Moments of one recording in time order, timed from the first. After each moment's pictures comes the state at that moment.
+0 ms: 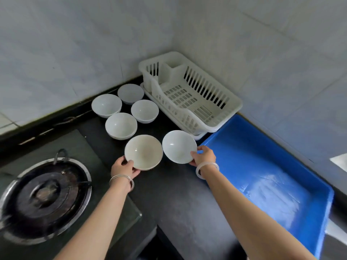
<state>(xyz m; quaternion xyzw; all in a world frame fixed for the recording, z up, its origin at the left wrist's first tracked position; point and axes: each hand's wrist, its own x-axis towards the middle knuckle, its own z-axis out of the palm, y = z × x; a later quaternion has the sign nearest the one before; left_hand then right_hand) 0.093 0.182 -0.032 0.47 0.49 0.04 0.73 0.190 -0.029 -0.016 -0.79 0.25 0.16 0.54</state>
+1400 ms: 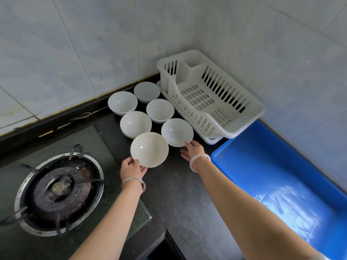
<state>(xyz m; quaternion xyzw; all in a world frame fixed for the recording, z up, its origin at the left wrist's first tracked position) 0.097 0.187 -0.048 0.41 0.54 0.14 0.73 0.231 0.046 -0.060 -0.65 0.27 0.28 0.65</state>
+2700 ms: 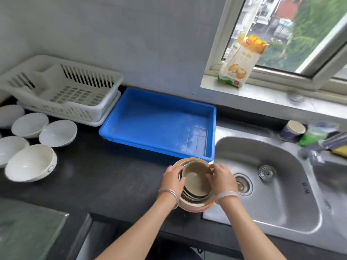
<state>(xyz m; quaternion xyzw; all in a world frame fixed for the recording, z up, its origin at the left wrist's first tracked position) -0.039 -0.171 -0.003 0.89 -0.10 -0.20 0.39 -0.087 -0.323 0.006 -0.94 0.28 0.04 0.18</state>
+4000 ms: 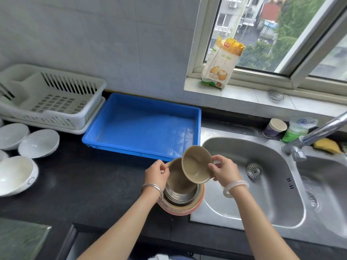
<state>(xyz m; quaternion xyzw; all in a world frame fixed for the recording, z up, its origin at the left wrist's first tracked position) -0.023 -0.182 0.016 0.88 -0.03 -0.16 0.45 -0.095 -0.380 0.042 -0.84 0.32 -0.01 0.43</state>
